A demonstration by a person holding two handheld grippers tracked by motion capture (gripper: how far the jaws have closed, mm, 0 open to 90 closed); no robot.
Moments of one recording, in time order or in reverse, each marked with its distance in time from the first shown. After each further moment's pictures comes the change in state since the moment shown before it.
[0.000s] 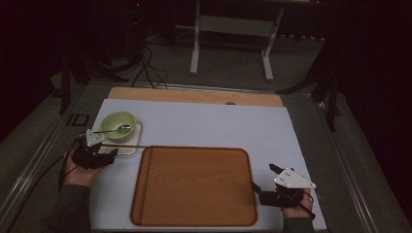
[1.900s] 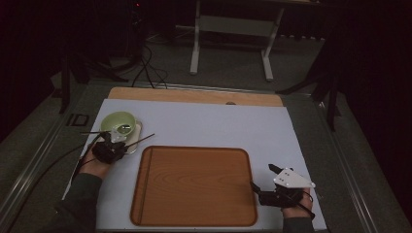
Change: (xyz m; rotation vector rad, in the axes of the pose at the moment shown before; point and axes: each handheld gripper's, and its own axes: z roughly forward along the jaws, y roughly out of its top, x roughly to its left) left arm -0.027 0.022 0.038 0.091 -0.100 0.229; right arm 0.000 0.001 0.001 0.007 0.010 -0.002
